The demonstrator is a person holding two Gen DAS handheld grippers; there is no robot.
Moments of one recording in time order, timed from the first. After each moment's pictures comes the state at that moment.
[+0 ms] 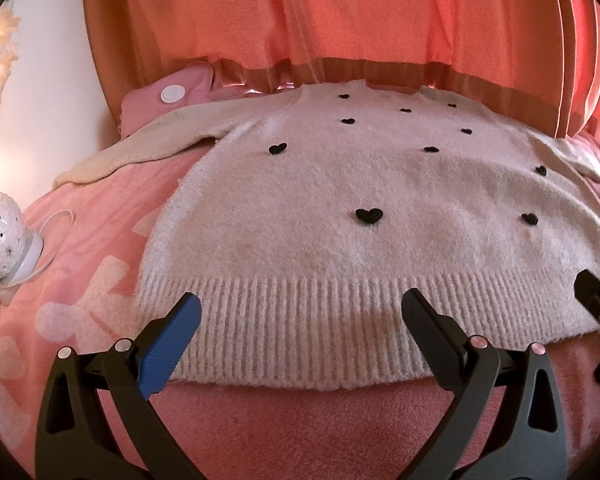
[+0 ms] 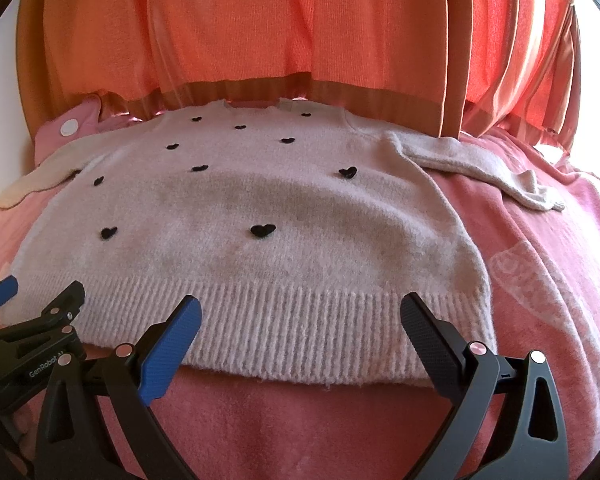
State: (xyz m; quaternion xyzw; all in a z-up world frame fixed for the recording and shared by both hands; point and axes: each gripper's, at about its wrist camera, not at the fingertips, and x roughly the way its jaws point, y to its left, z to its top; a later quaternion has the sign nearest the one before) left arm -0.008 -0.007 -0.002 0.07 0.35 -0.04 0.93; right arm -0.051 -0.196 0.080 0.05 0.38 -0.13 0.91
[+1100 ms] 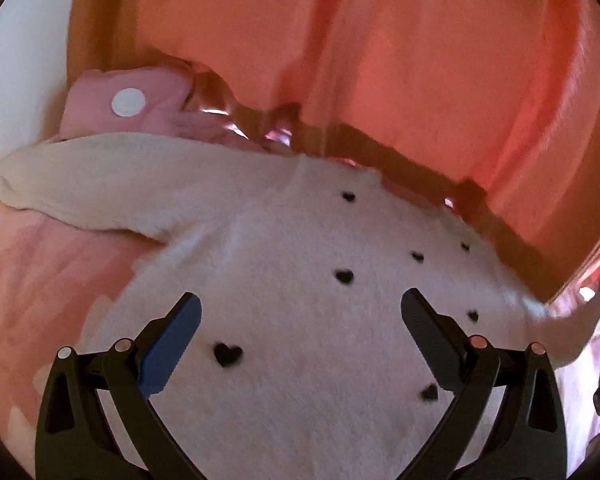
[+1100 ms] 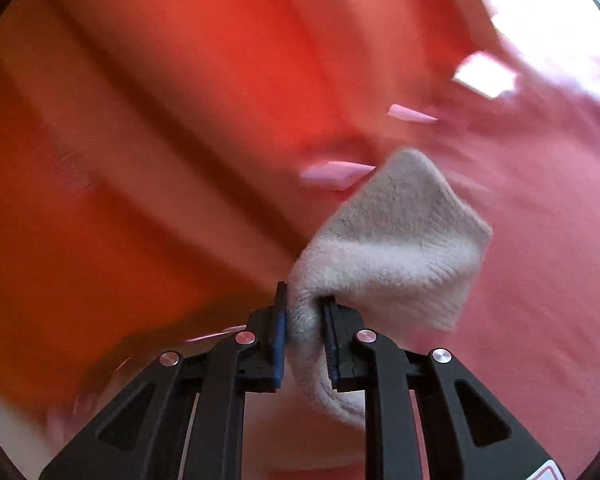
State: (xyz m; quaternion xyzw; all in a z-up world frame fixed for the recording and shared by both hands) left arm 0.185 0.004 0.053 -0.13 0.35 -0.08 0.93; right arm 0.148 -0.455 0.179 0.27 0.23 -0.12 0.93
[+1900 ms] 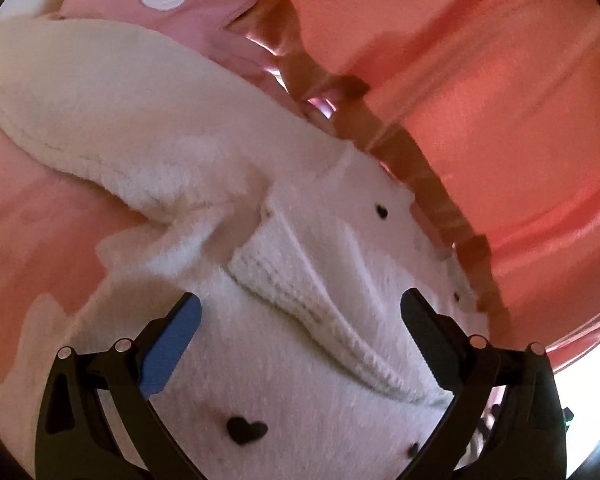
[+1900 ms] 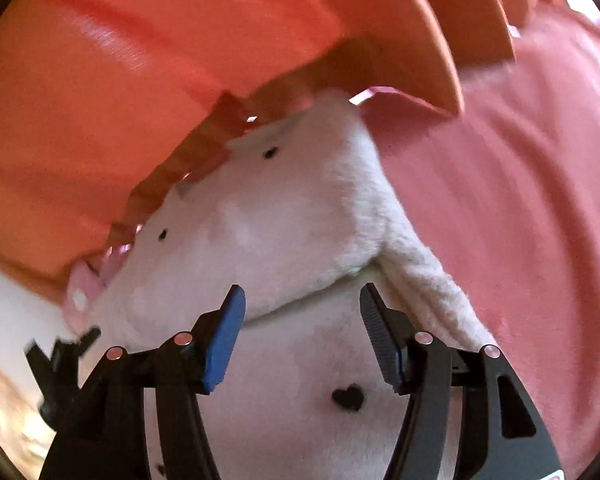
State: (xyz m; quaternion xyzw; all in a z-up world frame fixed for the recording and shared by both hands) left arm 0.254 0.062 0.003 -0.31 0.41 -0.11 0.85; right arm 0.130 -0.380 0.056 0.37 0.41 -0.06 0.83
